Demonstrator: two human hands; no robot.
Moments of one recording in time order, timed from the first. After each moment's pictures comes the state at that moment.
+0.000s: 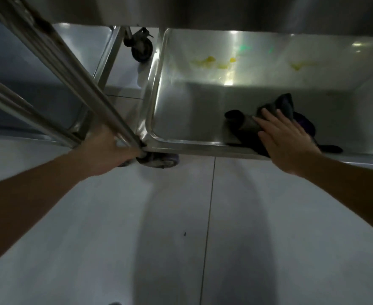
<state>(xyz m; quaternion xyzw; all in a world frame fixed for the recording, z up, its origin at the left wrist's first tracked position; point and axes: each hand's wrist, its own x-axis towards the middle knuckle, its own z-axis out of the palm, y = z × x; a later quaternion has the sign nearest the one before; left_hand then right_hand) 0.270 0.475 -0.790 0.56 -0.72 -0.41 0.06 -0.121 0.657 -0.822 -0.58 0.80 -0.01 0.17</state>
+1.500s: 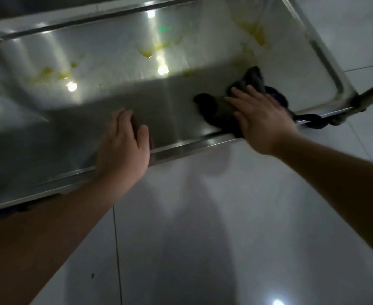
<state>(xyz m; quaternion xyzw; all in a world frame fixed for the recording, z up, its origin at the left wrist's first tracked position) -0.065 0.616 -0.839 0.45 -0.86 -0.21 0.13 -0.321 0.803 -0.830 -0.50 0.86 -0.06 0.08</state>
